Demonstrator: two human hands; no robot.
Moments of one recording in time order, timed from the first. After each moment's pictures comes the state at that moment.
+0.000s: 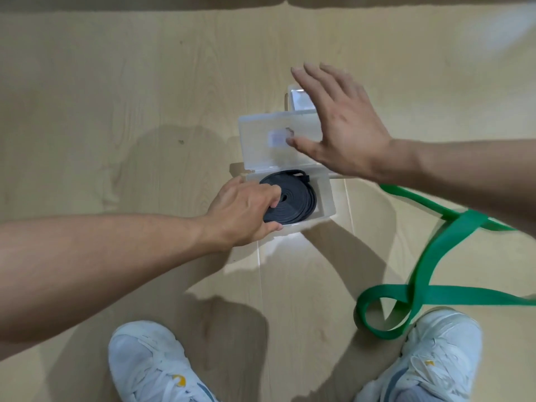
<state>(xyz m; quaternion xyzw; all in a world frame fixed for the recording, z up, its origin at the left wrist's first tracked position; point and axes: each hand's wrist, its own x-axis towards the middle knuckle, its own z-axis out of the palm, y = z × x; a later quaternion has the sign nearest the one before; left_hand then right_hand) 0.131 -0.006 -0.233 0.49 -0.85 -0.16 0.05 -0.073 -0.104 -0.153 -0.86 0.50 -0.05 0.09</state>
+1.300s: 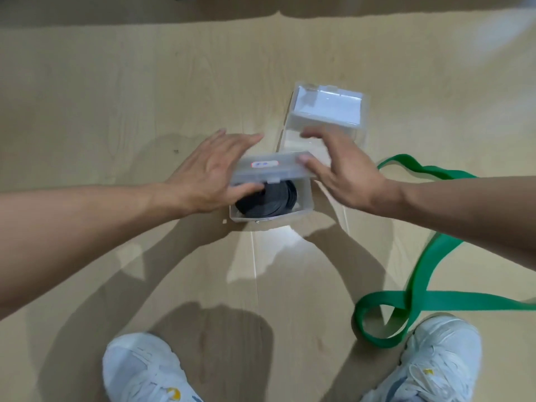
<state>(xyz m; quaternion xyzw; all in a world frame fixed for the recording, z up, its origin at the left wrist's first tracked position) 0.173 -0.063 -0.203 0.49 -0.85 -0.18 0.10 -0.100 -0.074 -0.185 -0.79 0.53 -0.15 0.27</state>
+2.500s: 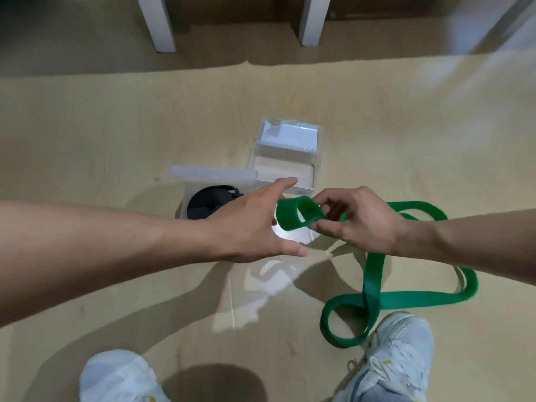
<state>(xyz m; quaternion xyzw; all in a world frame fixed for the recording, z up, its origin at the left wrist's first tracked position) 0.060 0.001 -0.101 0.50 -0.77 -0.40 0.01 -0.172 -0.002 -0.116 -0.73 0.54 -0.10 0.39</state>
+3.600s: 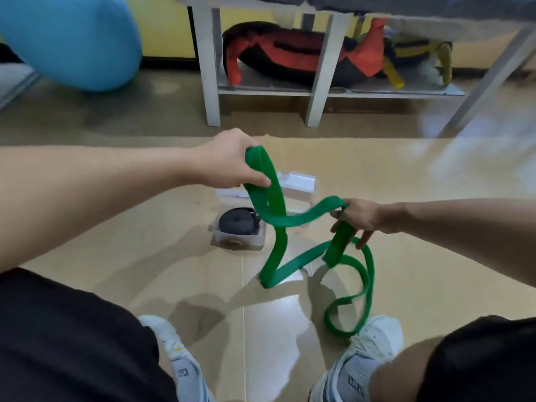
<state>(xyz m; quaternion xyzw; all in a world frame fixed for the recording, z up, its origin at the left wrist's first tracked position) 0.111 0.062 0.085 0.56 -0.76 -0.29 0.14 -0.184 0.037 -0.026 -0.59 0.66 0.03 0.46</state>
